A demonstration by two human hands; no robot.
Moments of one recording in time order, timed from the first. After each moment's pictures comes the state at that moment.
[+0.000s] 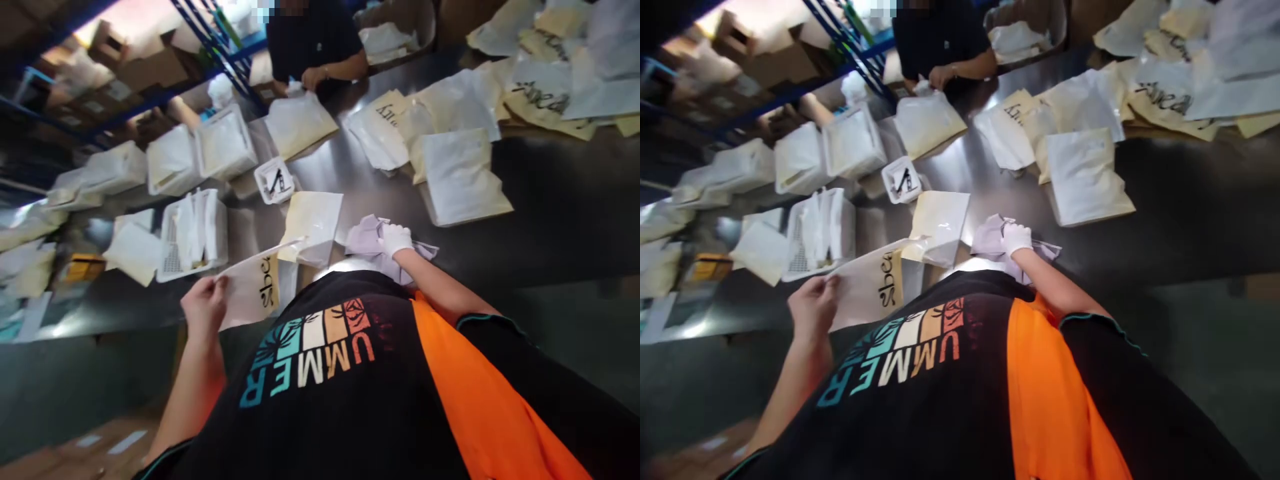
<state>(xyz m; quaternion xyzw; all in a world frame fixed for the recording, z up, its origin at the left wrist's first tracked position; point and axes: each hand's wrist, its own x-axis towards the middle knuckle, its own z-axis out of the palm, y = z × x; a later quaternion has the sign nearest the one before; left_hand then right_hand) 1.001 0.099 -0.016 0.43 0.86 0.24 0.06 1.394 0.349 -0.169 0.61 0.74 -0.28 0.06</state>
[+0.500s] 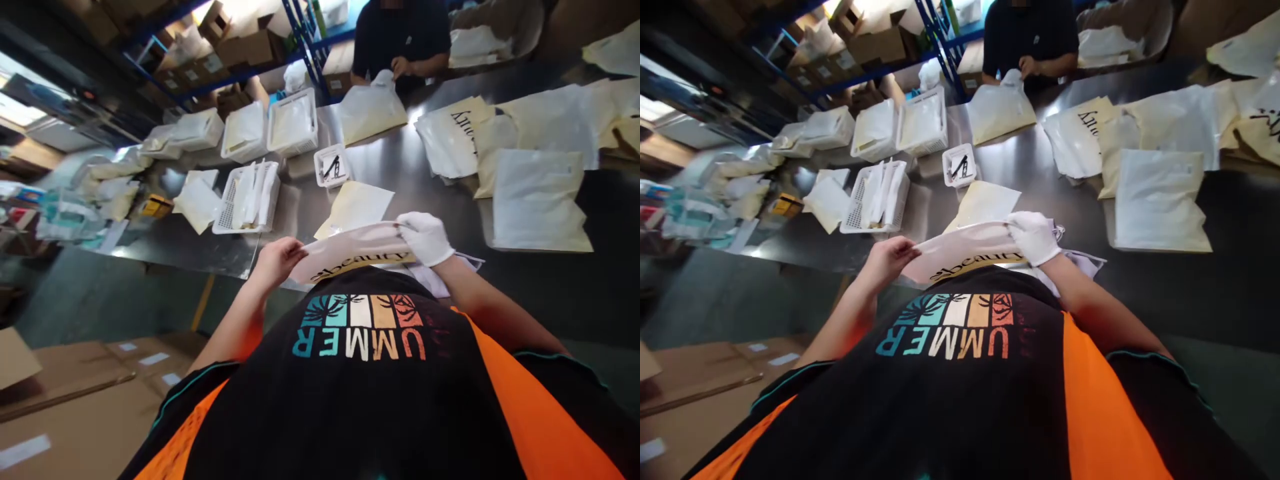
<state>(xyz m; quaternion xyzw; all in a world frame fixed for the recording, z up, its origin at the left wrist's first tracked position) 1.031 0.118 -0.002 0.59 0.76 0.22 0.14 1.352 0.335 -0.087 0.31 0.86 -0.25 -0.31</state>
